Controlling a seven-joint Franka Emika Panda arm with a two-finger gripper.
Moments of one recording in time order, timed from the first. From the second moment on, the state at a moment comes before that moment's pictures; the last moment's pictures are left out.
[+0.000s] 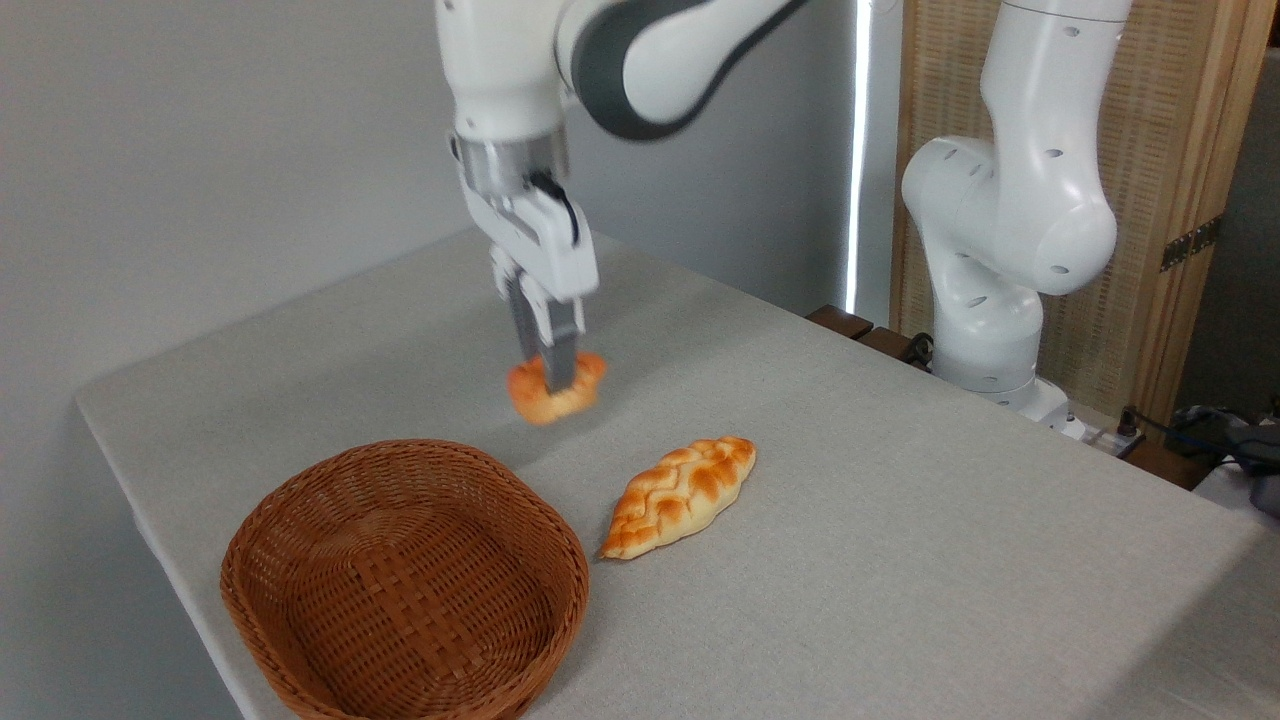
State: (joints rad) arm -0.32 -0.23 -0.02 -2.18 -0.06 2.01 0.61
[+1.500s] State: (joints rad) arm -0.26 0.12 0.05 -1.77 -0.16 2.15 0.74
